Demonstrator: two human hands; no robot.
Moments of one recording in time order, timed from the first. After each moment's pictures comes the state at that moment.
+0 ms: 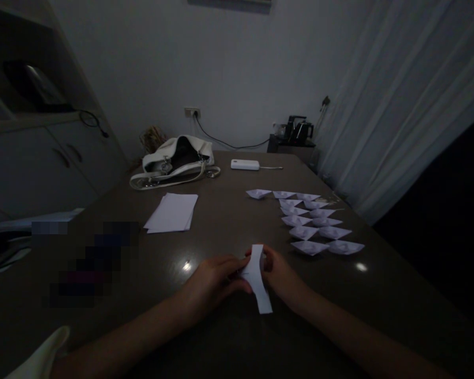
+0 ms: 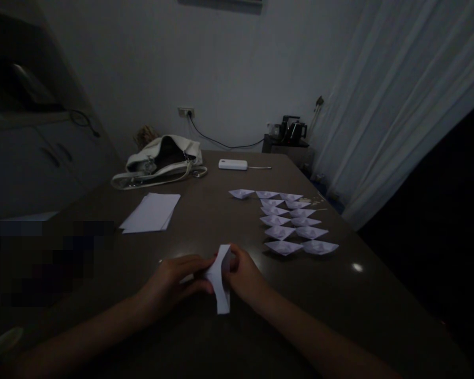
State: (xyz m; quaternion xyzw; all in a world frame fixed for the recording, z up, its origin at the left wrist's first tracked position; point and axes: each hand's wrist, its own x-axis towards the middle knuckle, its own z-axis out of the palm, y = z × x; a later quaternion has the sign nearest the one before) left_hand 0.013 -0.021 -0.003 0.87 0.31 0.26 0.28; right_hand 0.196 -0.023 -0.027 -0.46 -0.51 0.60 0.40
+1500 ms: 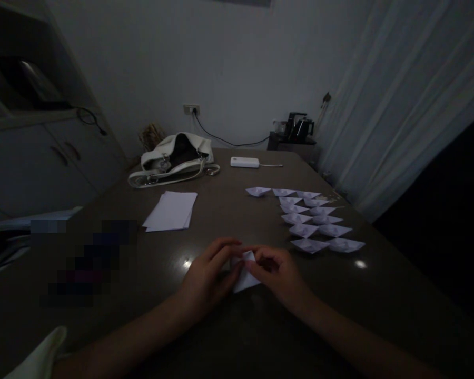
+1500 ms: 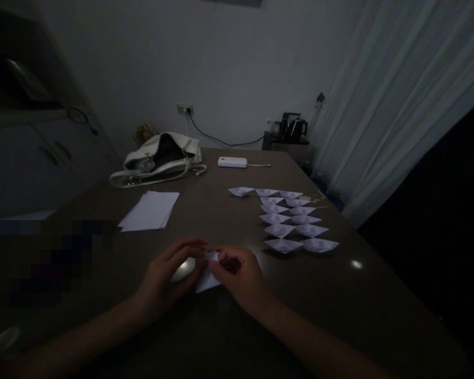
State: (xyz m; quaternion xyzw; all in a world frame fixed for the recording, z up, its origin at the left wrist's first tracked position) left_hand 0.017 -0.025 -0.007 0.82 0.34 0.42 0.17; right_hand 0.194 -0.036 -0.011 -0.43 -0.59 0.50 0.46
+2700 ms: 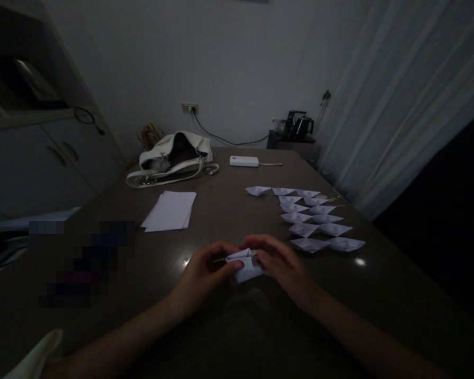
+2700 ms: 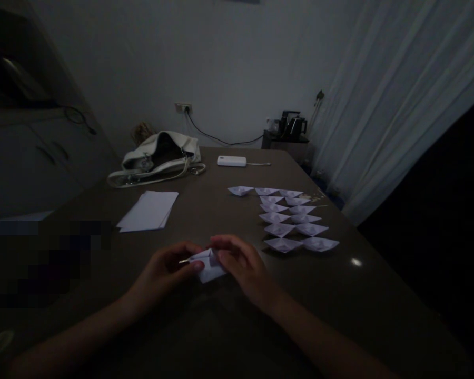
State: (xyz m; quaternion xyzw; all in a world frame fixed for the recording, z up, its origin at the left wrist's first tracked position) left_hand 0.018 -0.022 0.006 0.59 0.40 0.38 0.59; right_hand 0.206 -0.034 -0.001 -0.38 -0.59 0.55 0.46
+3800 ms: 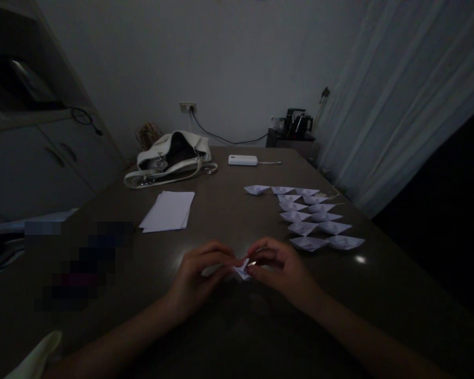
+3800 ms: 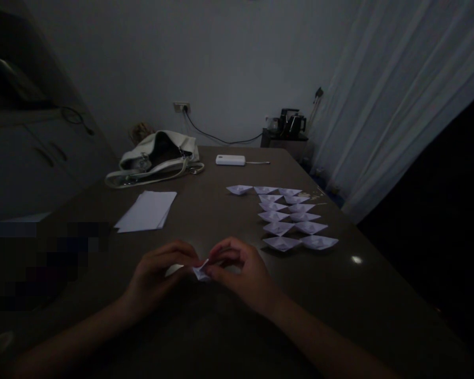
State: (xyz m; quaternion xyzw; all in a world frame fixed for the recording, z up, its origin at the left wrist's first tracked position) left_hand 0.006 -0.020 0.005 0.80 0.29 0.44 0.30; right_hand 0.205 -0.039 0.003 -0.41 -0.59 0.55 0.43
